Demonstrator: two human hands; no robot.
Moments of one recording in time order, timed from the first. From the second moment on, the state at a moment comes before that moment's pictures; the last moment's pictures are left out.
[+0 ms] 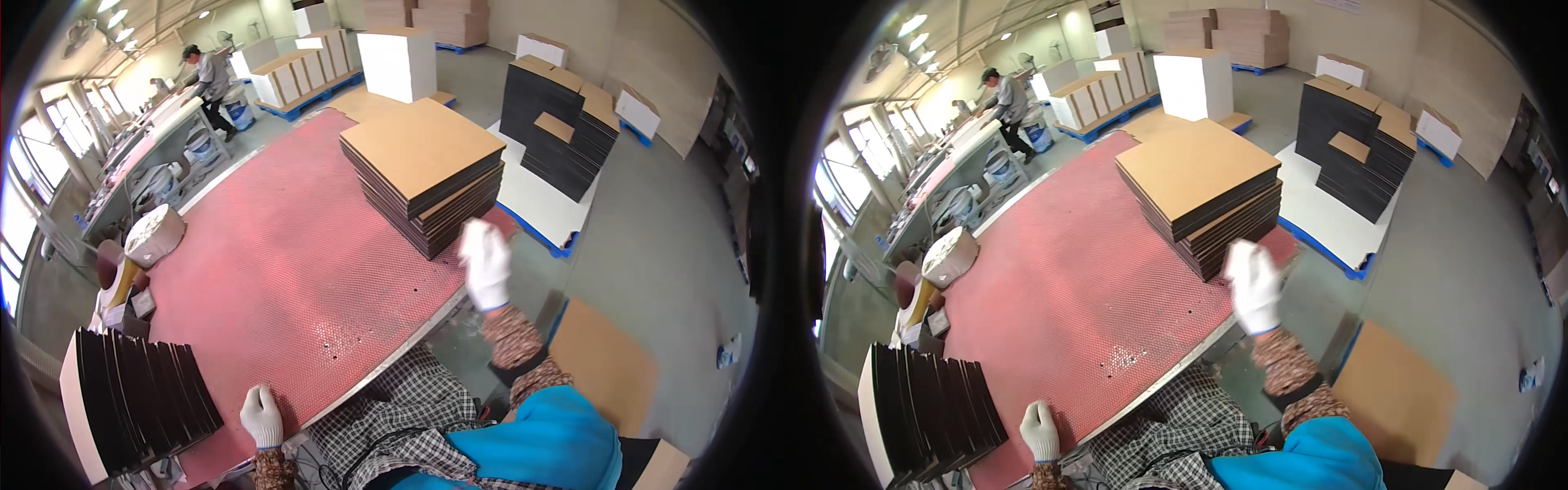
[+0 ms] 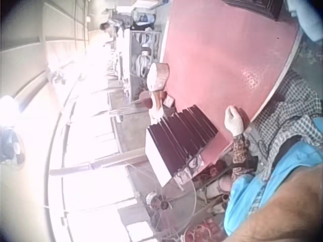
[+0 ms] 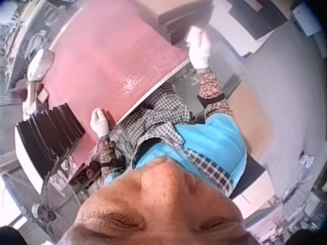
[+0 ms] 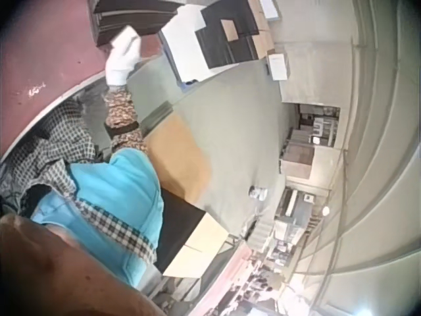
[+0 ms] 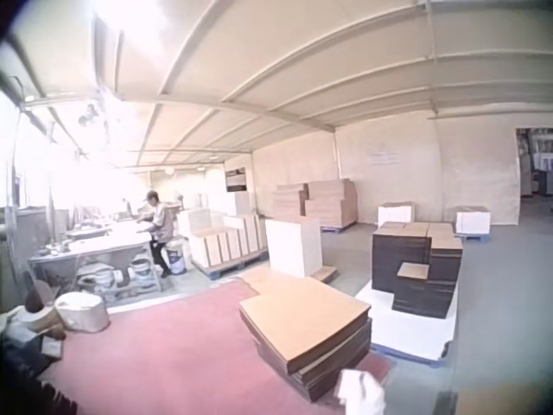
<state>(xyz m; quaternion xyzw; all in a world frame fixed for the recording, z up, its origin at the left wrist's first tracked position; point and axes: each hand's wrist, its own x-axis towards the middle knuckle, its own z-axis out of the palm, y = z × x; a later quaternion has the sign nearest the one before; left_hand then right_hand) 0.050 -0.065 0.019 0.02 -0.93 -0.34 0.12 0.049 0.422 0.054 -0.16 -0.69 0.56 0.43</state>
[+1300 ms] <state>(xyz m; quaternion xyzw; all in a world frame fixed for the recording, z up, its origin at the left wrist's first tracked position) -0.109 0.249 0.146 -0.06 -0.55 -0.79 -0.25 -0.001 0.591 0.057 -0.25 -0.52 0.80 0.16</state>
